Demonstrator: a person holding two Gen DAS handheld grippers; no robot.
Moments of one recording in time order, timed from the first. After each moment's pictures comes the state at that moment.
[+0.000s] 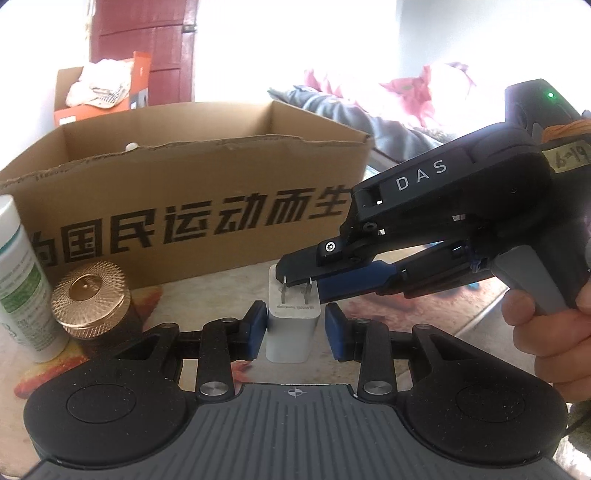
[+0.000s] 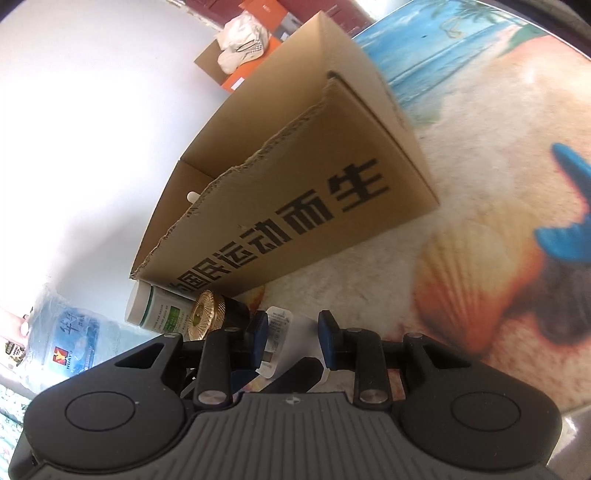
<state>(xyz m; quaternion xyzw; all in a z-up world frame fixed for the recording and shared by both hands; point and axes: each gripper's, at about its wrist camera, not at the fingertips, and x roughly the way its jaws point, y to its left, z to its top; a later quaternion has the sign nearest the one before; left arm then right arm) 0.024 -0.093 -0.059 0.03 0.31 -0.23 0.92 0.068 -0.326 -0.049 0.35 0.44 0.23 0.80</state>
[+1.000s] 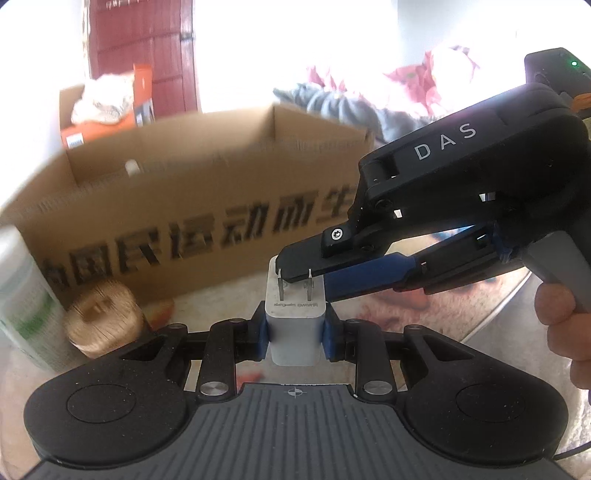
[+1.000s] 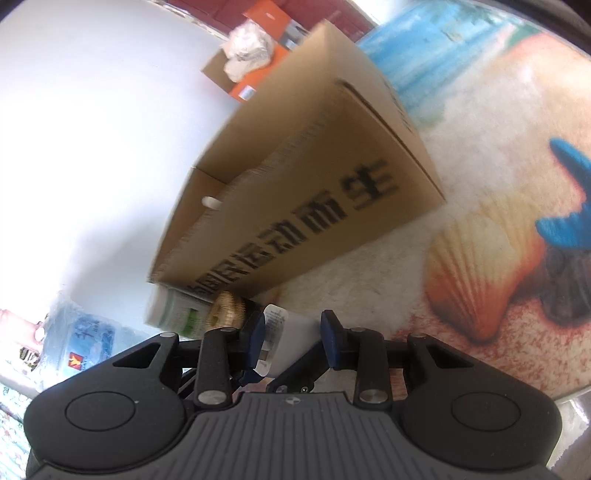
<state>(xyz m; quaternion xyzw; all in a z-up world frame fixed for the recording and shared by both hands) 0.028 -0.103 -0.047 0.08 0.30 -0.20 0.93 0.059 -0.311 -0.028 0.36 0.40 0.25 0.80</state>
